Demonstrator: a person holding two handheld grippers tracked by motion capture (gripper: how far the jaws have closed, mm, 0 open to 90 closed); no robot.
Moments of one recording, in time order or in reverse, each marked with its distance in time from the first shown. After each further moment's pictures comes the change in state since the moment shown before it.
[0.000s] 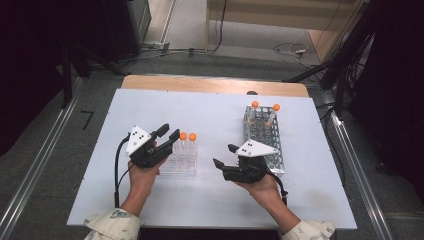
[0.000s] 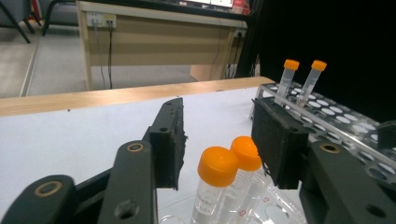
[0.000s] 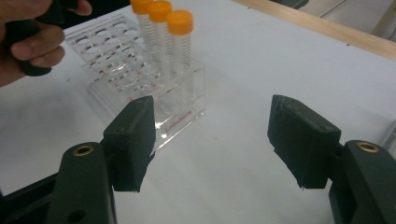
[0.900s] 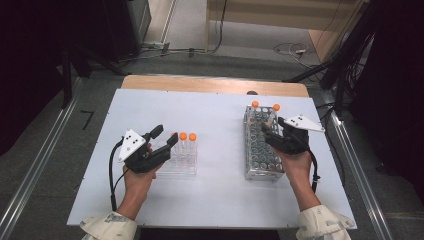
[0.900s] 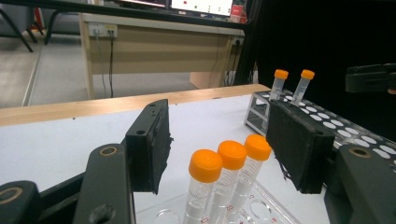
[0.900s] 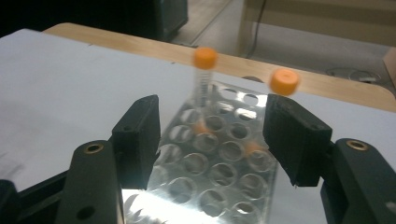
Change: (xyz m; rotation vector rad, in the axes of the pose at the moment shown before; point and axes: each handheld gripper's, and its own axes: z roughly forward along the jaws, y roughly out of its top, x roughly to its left) left arm -0.007 0.006 -0.016 -0.022 0.004 0.020; right arm -0.113 0.003 -0.036 -0.093 -0.410 0.194
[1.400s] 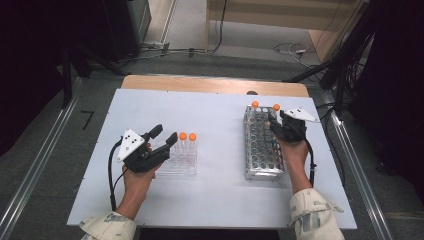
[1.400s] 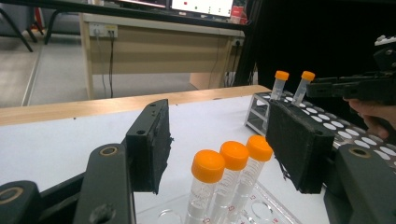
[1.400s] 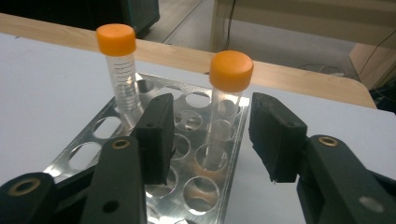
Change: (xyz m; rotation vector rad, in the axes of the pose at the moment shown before) left arm 0.002 0.000 -0.001 -0.003 -0.002 -0.006; right arm -0.033 -0.012 0.057 -0.005 -0.104 -0.011
